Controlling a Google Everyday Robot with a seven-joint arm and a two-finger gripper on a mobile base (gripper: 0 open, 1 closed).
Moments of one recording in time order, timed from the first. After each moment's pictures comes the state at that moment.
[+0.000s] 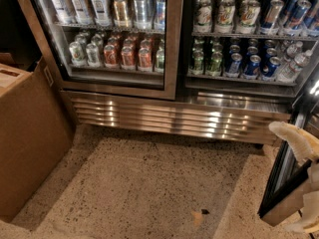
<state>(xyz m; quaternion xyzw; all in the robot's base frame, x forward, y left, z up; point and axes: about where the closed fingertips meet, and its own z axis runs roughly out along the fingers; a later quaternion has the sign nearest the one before) 0.326 -0.220 0.871 -0.50 0.48 0.38 0.61</state>
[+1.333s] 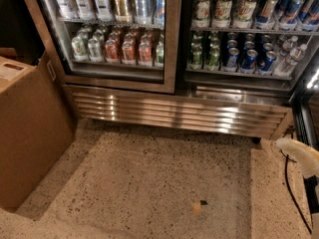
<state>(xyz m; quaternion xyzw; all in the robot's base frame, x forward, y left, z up) 0.298 -0.235 0.853 -0.49 0.48 0.39 0.62</state>
